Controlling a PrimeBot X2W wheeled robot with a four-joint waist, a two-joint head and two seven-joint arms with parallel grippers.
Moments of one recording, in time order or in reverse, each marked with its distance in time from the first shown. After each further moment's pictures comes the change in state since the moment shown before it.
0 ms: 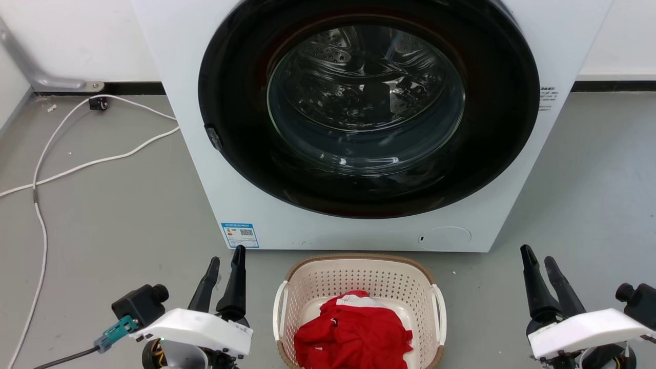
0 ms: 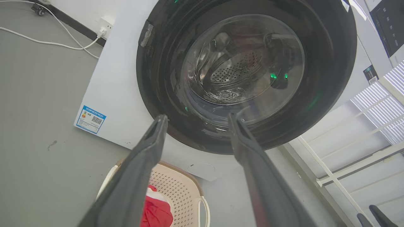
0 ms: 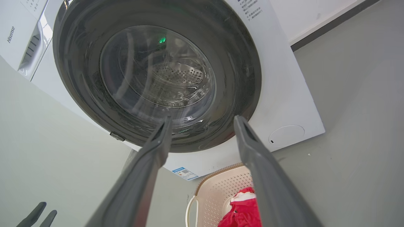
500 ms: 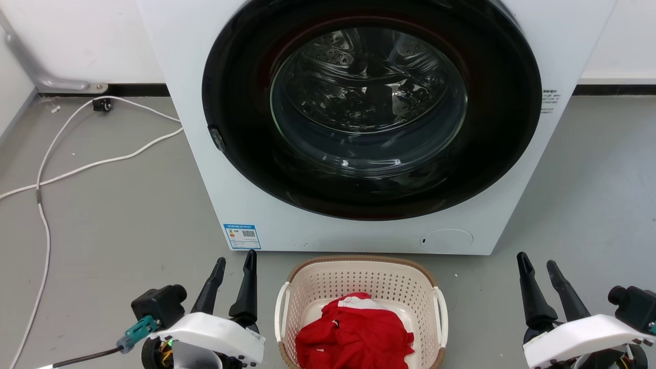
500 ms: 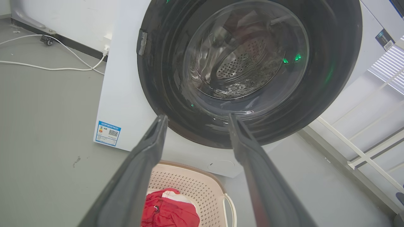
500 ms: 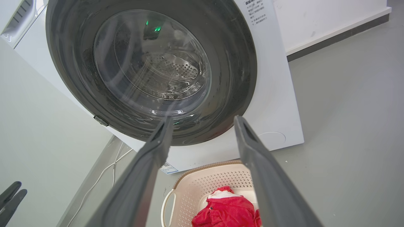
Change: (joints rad) left arm 0.000 0.000 -0.035 0.020 0.181 0.014 -0.041; right arm 0.028 0.000 0.003 -0.027 -0.167 0.000 -0.001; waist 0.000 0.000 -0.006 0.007
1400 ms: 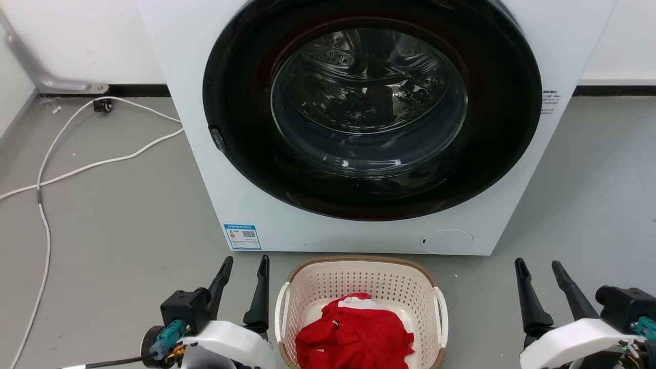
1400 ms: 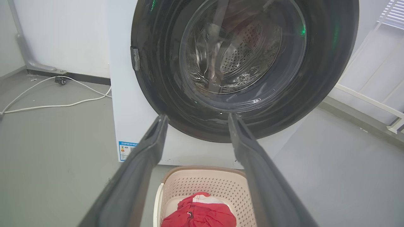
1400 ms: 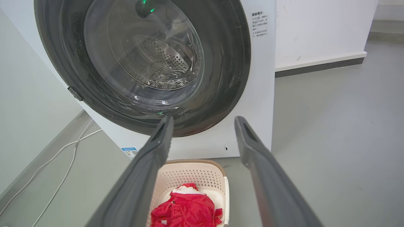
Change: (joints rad) left arm 0.001 0.000 -0.037 0.023 0.258 0.018 -0.063; right arm 0.023 0.000 -0.003 -0.040 -0.260 0.000 0.008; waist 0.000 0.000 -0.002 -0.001
